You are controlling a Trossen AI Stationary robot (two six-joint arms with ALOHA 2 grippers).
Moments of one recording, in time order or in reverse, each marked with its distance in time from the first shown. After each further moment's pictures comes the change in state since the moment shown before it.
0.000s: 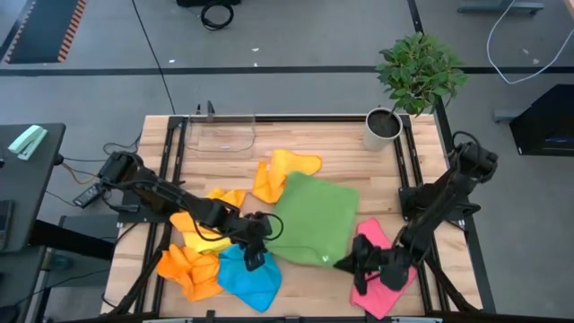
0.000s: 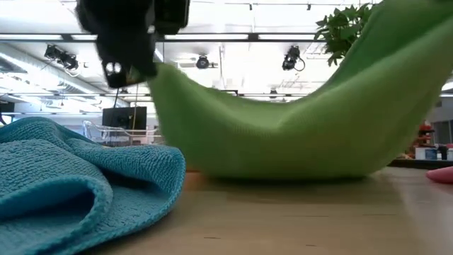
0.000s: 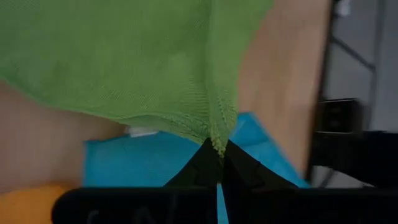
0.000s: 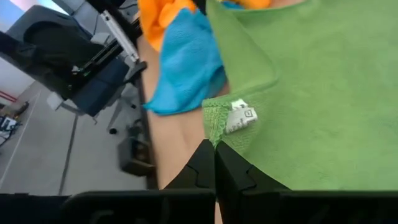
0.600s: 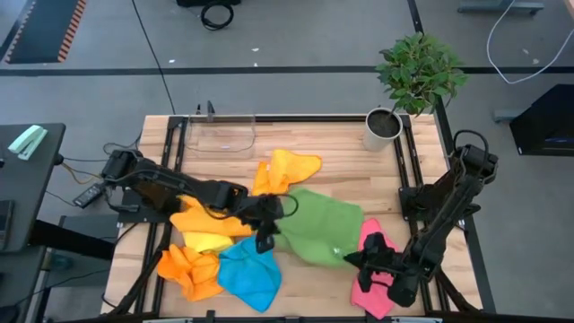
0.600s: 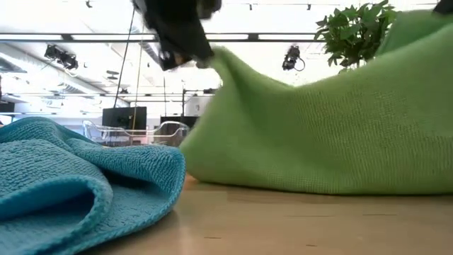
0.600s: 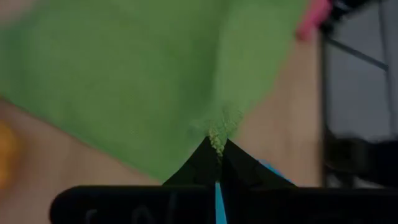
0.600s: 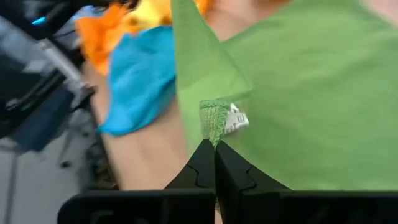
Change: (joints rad) left arm 0.171 0.023 0.149 -0.110 -0.029 0.292; right arm 0.072 0.005 0.165 -0.587 0.173 0.435
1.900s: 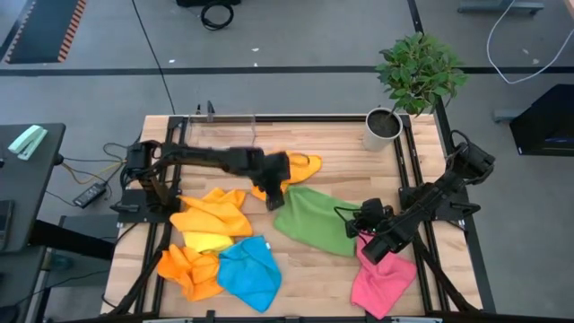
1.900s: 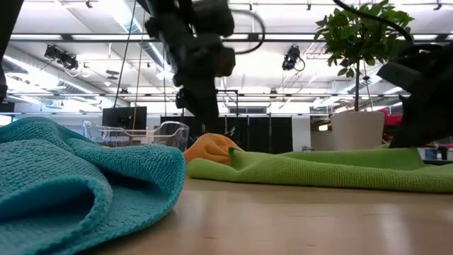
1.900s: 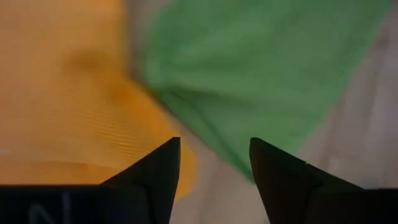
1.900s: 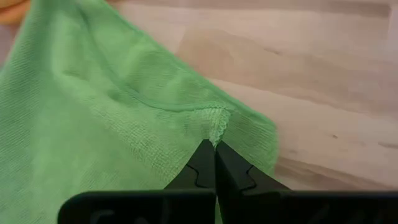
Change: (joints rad) left arm 0.277 0.147 0.074 -0.165 0.158 0.216; right arm -0.270 0.005 -0.290 -0.197 -0.159 0.417
